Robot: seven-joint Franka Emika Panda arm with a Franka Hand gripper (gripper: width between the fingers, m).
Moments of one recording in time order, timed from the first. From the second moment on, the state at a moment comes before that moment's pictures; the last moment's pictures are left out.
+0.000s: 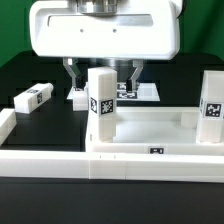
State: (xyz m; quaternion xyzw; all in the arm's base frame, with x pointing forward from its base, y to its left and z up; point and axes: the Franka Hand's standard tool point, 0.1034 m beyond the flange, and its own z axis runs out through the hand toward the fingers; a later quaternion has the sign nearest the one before) arm 0.606 -0.052 0.106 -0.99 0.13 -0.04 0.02
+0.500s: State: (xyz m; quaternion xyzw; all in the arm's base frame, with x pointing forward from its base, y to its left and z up) arm 0.606 -0.052 0.106 -1.00 -0.08 -0.04 0.01
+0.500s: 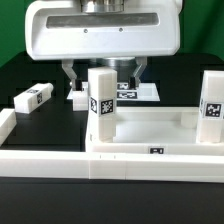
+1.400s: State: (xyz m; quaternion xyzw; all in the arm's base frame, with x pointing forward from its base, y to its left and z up) arm 0.606 -0.056 0.106 -0.97 -0.22 -0.04 0.00
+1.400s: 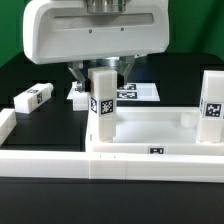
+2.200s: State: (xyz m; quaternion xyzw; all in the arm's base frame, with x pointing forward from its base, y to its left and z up) arm 0.605 -0.056 0.105 -1.00 0.00 -0.04 0.01
